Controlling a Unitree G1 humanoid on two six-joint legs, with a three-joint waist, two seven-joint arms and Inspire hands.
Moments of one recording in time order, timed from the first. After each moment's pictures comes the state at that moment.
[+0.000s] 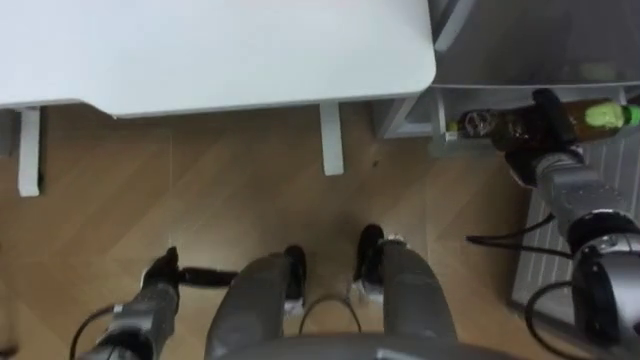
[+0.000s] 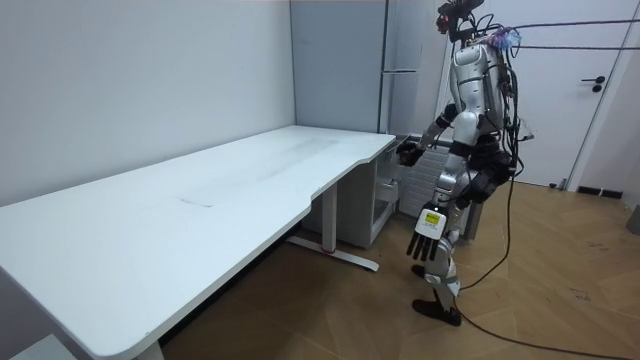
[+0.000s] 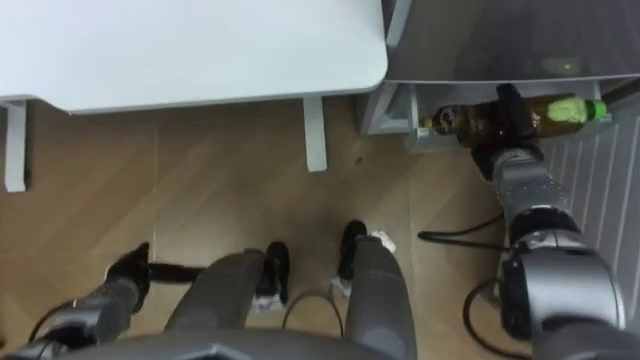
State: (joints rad) left arm -0.07 0.26 -0.16 1.08 -0.27 0.04 0.15; right arm -0.50 -0.45 -0.06 1.14 1.53 0.01 -0.18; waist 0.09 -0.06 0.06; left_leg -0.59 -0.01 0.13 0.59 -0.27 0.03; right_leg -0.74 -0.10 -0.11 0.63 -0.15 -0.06
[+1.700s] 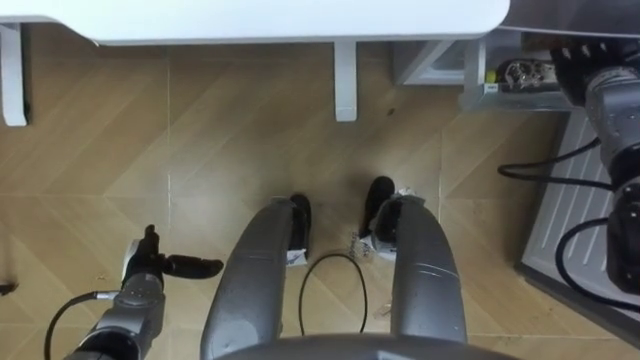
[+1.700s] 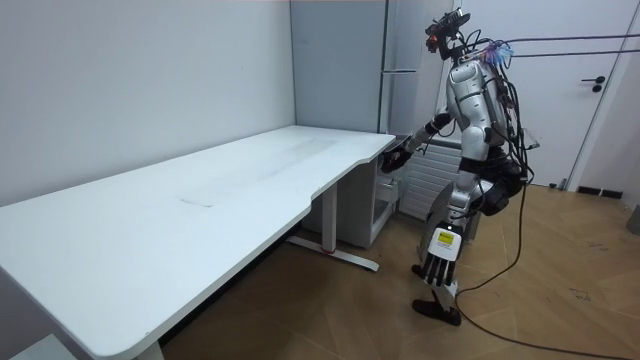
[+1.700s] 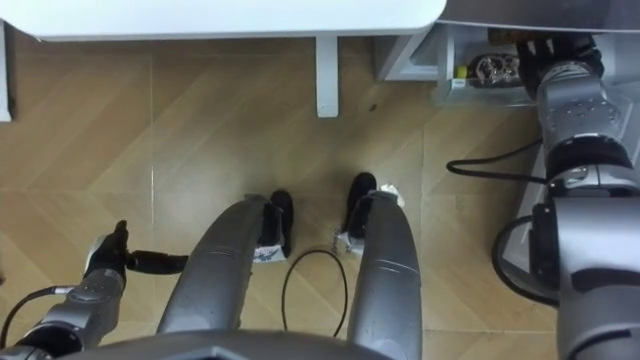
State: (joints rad) left arm -0.01 0.34 -0.28 0.99 -0.28 0.01 0.25; right arm -0.69 -0.54 -0.02 1.11 1.52 0.00 -0.22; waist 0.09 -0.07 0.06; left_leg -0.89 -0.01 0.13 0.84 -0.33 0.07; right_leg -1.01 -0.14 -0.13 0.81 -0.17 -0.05
